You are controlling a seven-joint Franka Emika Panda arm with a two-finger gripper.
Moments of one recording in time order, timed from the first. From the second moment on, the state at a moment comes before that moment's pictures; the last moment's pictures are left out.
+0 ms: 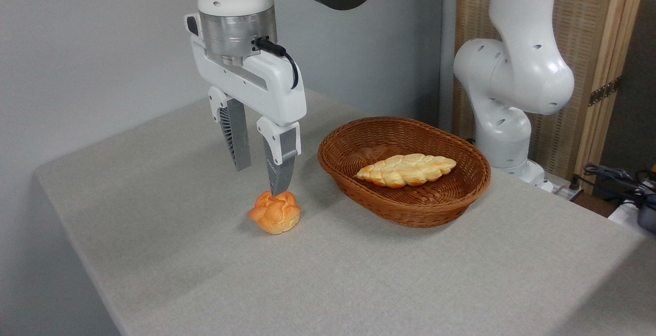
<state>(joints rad) -0.11 -0.06 0.06 -1.82 -0.07 1.83 0.71</state>
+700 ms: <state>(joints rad) -0.03 -0.06 -0.02 -1.82 -0.07 1.79 0.71</state>
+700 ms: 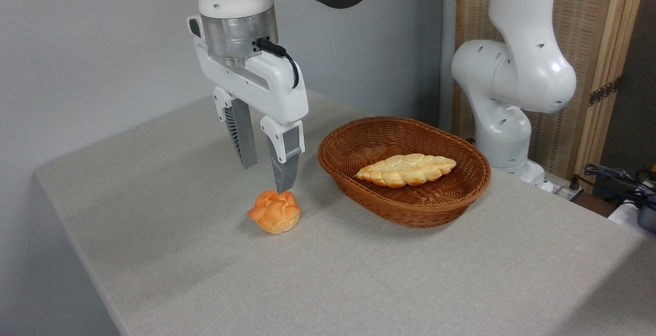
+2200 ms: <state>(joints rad) -0.07 -0.34 -0.02 -2.17 -0.07 1.64 1.03</state>
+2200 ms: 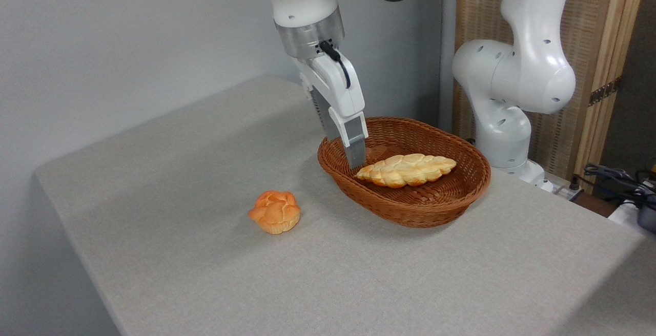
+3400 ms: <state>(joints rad) -0.14 -0.41 -0.02 -2.41 -0.04 1.63 1.33</state>
